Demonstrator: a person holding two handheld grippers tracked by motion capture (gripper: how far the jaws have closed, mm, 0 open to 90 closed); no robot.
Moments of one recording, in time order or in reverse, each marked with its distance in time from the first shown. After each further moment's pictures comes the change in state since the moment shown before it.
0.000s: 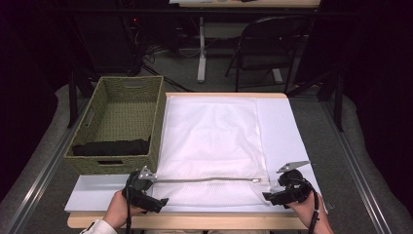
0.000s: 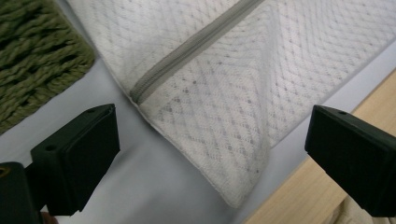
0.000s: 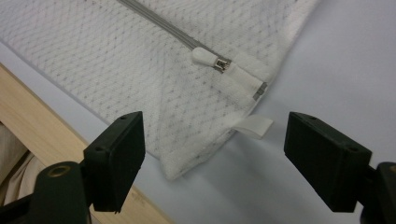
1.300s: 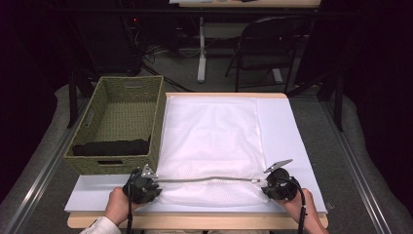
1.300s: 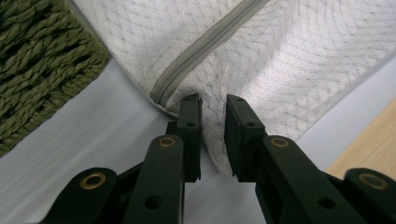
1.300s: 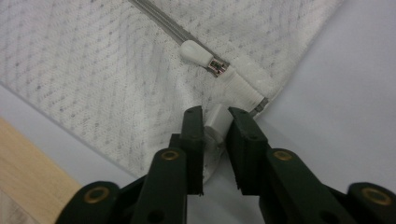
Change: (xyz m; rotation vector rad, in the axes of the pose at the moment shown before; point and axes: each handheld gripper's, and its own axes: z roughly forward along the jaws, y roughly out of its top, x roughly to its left) left arm 0.008 0.003 0.006 0.047 0.034 0.049; right arm 0.011 0.012 0.028 0.098 -0.099 -0.055
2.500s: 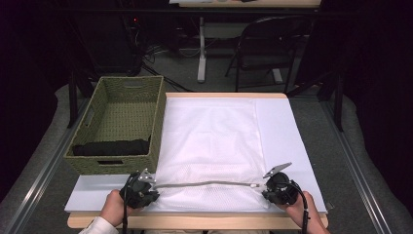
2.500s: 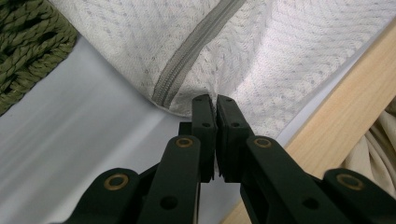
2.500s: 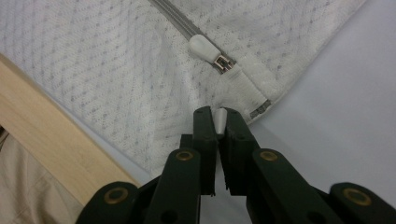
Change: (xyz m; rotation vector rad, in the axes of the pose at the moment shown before) left arm -0.002 -0.009 -0.009 0.038 -0.081 0.041; right arm 0.009 -0.006 -0.006 0.028 0.060 -0.052
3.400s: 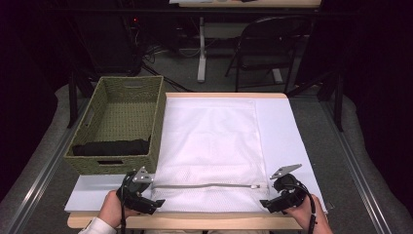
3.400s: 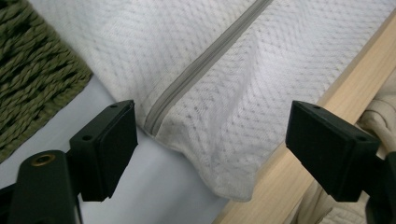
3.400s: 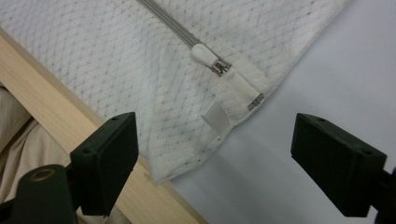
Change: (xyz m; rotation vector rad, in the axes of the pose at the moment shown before) left arm -0.007 0.004 -0.018 -0.106 -0.003 0.030; right arm -0.004 -0.010 -0.020 -0.063 0.022 -0.014
